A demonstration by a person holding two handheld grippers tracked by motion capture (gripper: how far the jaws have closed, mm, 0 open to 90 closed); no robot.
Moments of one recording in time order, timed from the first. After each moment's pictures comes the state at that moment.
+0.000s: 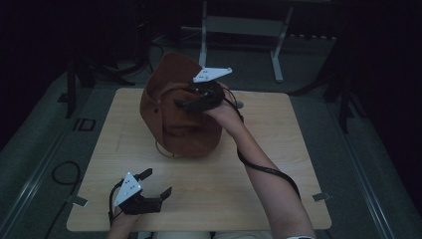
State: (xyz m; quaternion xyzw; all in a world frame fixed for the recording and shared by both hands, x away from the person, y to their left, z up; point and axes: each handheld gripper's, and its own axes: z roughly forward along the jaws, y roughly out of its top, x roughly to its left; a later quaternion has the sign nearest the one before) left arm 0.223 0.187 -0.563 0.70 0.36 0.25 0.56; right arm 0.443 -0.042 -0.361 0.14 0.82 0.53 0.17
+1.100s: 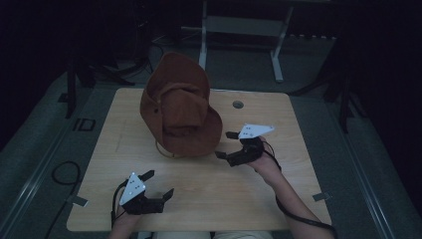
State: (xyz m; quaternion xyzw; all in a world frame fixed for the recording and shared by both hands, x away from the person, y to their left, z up) left arm 0.227 0.182 -0.571 0.72 0.36 0.24 0.54; right arm 0.374 -0.168 -0.485 0.19 0.83 0.51 0.11
